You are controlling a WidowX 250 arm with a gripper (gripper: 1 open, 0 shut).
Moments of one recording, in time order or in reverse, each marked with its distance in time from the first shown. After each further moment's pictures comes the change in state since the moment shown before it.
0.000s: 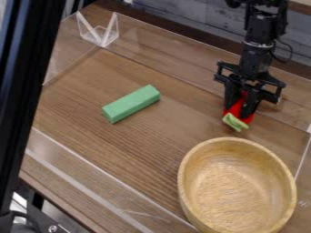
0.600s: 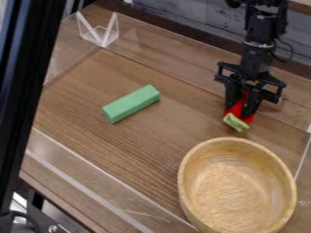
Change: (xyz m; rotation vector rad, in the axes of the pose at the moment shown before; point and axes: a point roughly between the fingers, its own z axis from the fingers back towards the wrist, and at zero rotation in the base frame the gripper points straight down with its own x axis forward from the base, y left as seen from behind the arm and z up) arm 0.000 -0.002 0.000 -0.007 0.000 0.001
